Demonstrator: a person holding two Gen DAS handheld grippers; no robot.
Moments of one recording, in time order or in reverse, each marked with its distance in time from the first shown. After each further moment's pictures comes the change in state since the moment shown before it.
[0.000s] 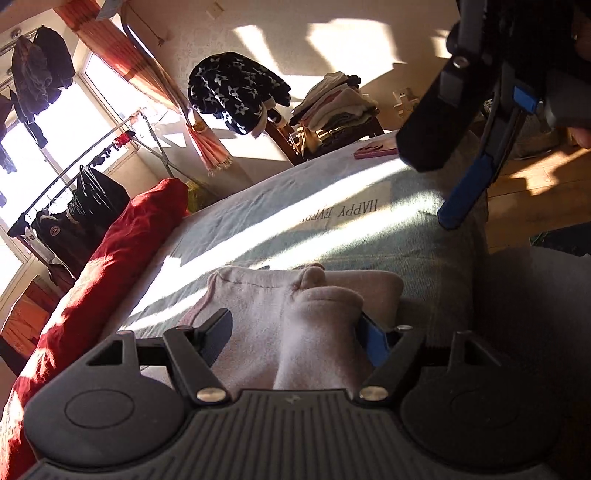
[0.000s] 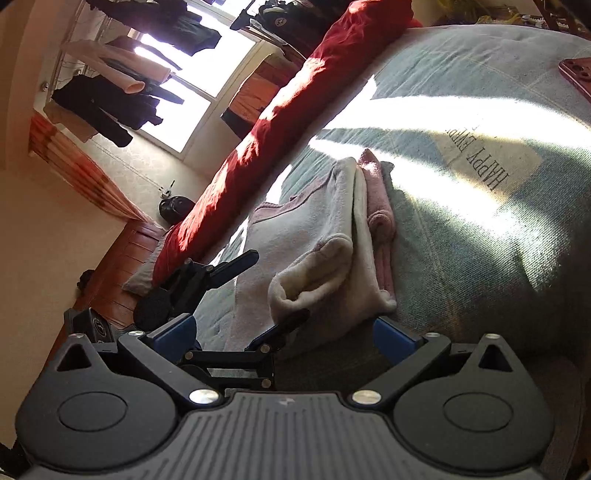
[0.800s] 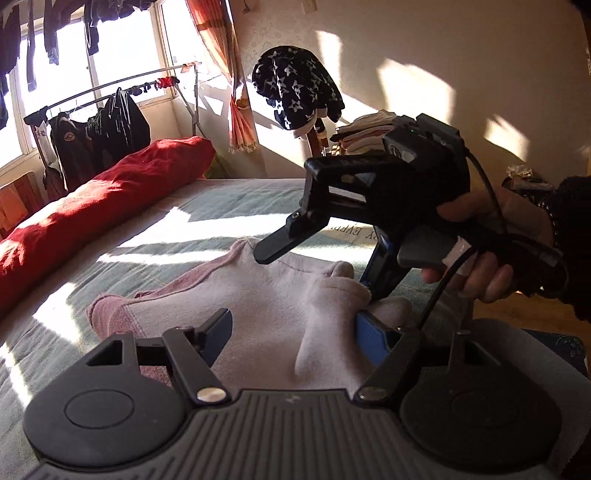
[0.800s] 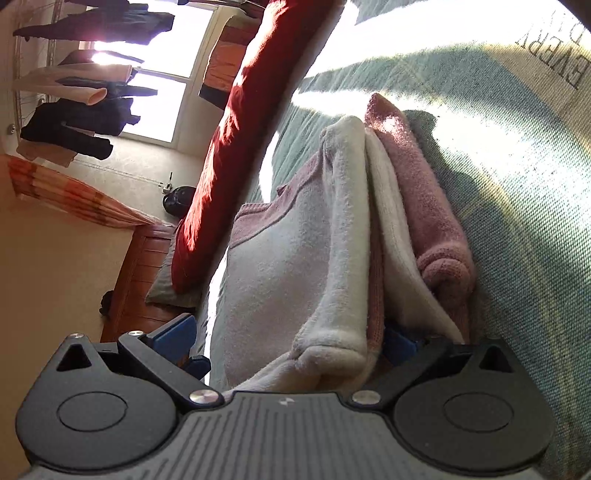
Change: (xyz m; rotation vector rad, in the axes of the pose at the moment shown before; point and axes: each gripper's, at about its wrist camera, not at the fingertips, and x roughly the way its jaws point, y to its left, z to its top) left arm -0.021 0.063 -0.033 -0.420 -0.053 -0.155; right arm 0.139 -0.041 0.062 0.233 0.134 0.091
